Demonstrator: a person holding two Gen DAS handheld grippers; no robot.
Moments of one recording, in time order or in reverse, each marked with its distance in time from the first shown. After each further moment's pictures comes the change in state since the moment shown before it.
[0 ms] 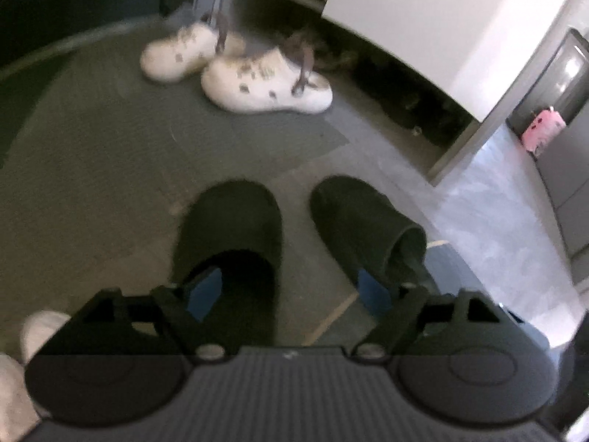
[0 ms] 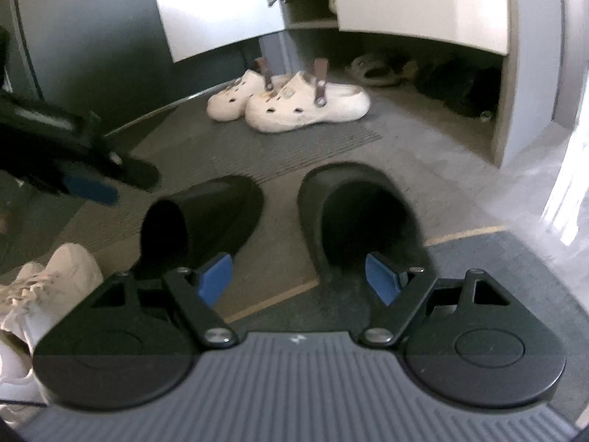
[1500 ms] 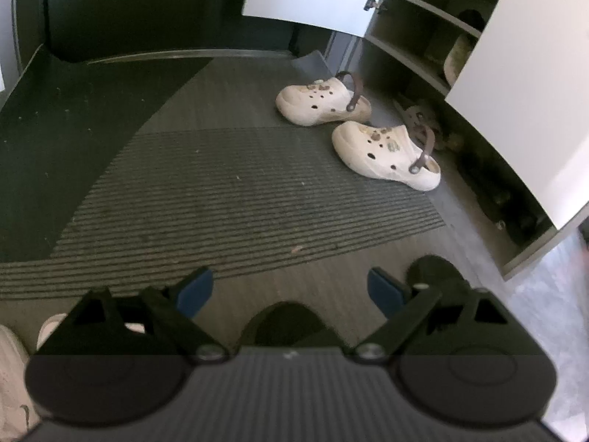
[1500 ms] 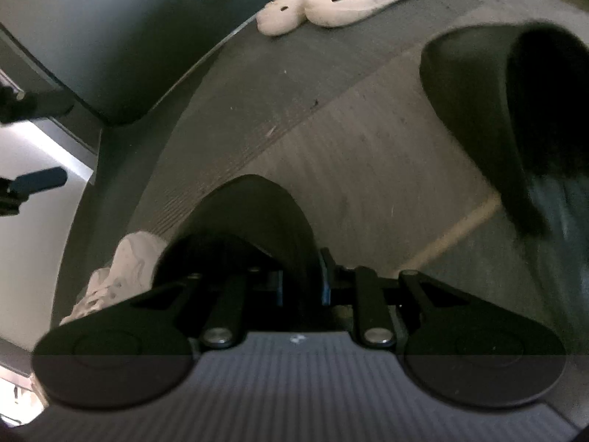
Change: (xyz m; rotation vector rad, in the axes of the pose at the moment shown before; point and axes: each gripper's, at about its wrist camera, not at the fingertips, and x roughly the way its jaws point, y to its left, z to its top) left arm -0.038 0.058 0.008 -0.281 -0.121 0.214; right arm 0.090 0.041 -0.021 0.256 0.275 0.294
